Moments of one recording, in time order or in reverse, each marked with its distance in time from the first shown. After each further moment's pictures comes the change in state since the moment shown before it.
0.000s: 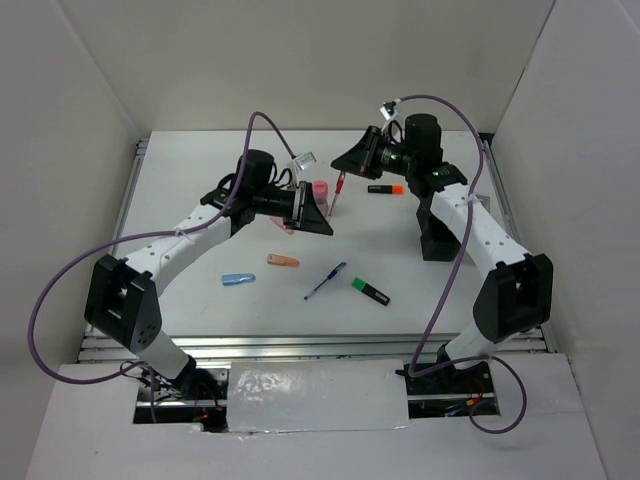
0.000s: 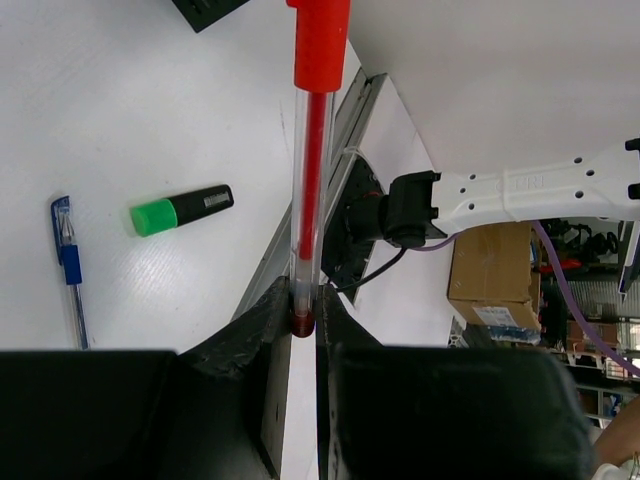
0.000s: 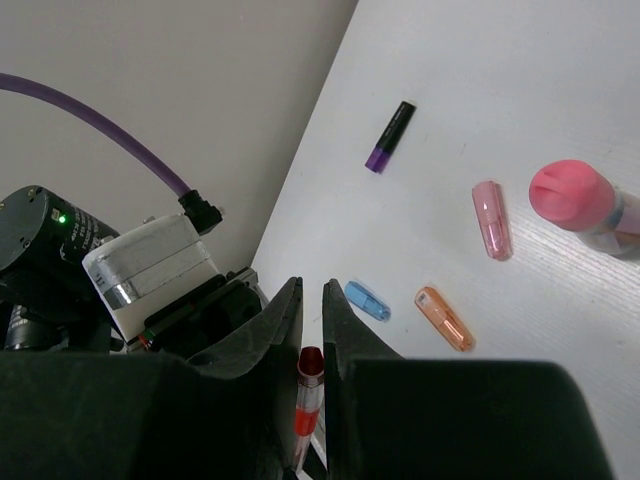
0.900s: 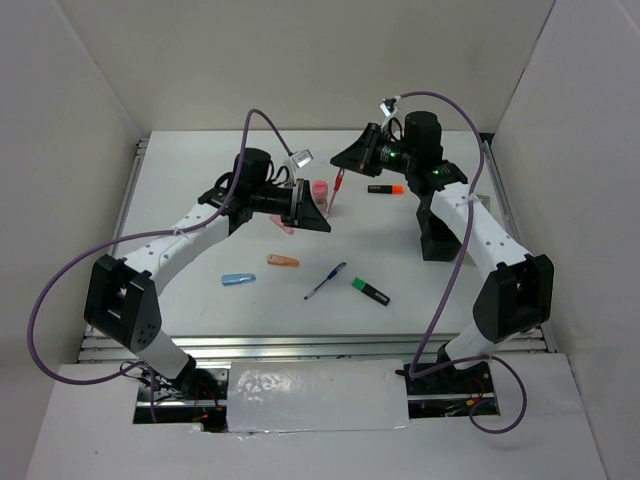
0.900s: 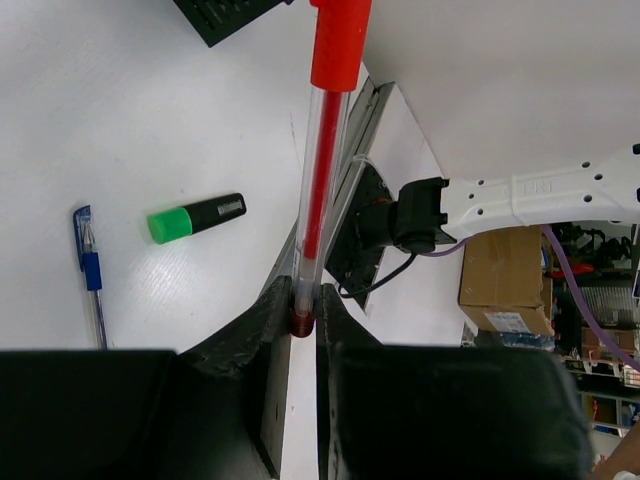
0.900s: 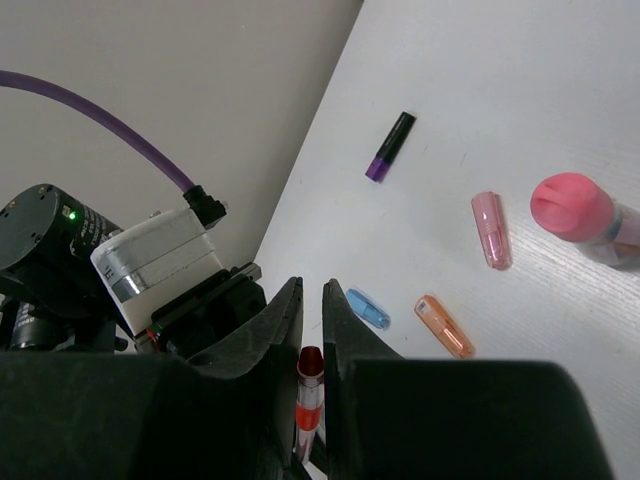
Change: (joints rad) left arm 0.018 0.000 0.000 0.009 -0.002 0.024; right arm 0.007 -0.002 0.019 -0.002 0.021 -0.003
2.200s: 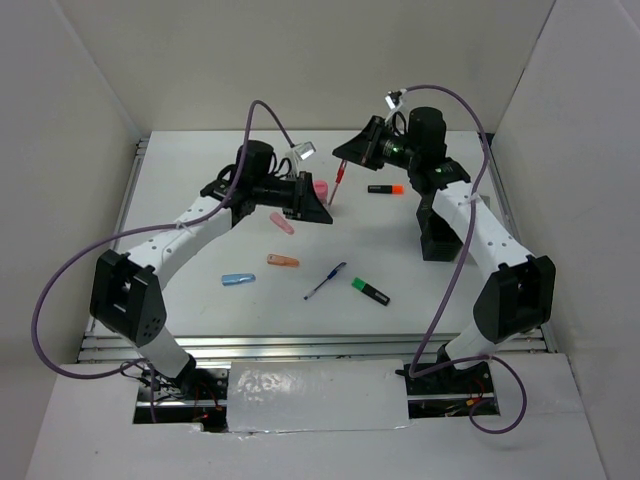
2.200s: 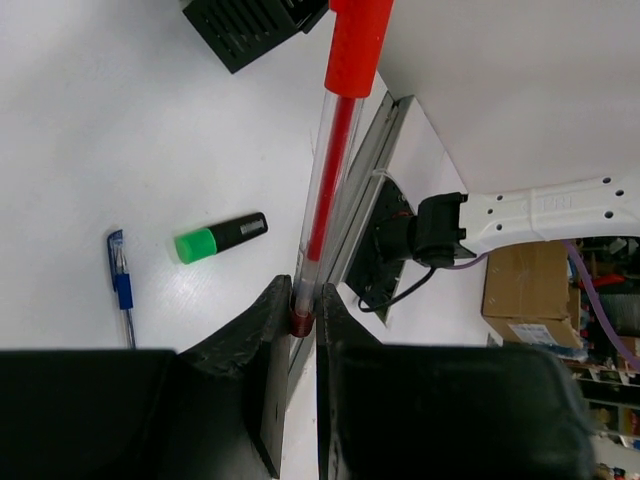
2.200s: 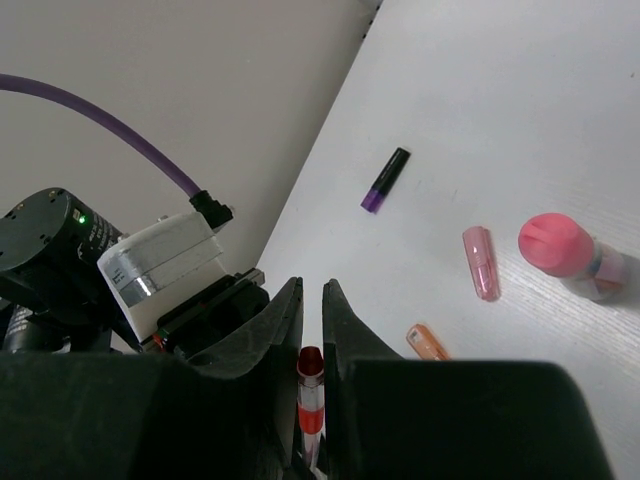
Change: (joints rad) left arm 0.000 0.052 0.098 -0.060 -0.031 0.050; right arm -0.006 -0.004 0.010 0.054 0.034 0.000
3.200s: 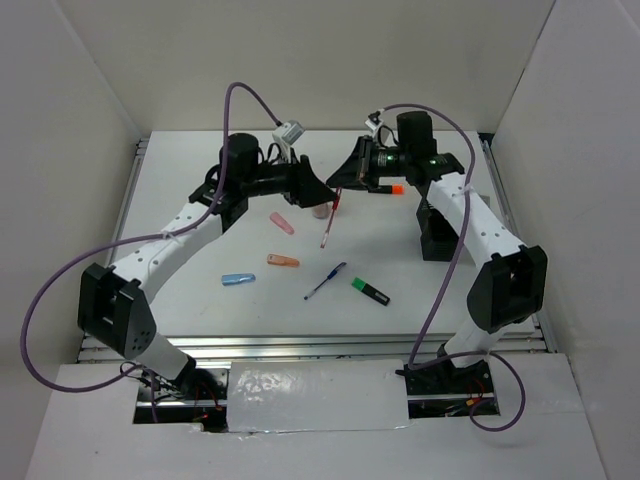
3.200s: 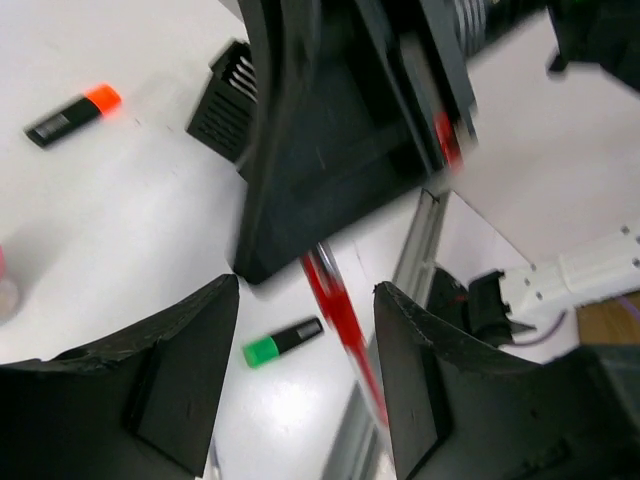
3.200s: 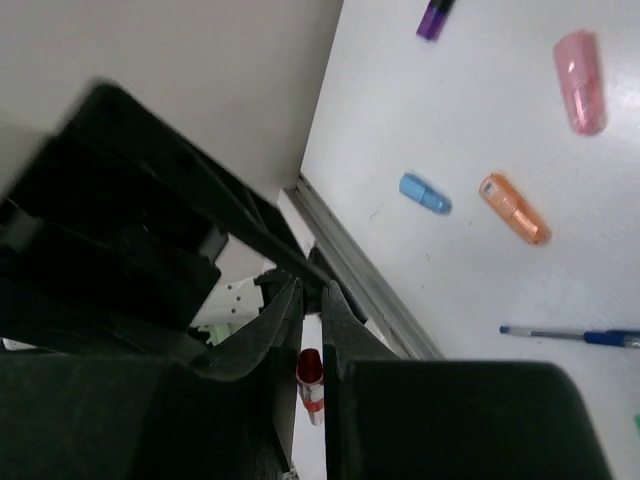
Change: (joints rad) left arm -0.005 -0.082 -0.036 0.268 -0.124 0.056; right arm 0.002 0.066 0.080 -0.335 -0.256 0.011
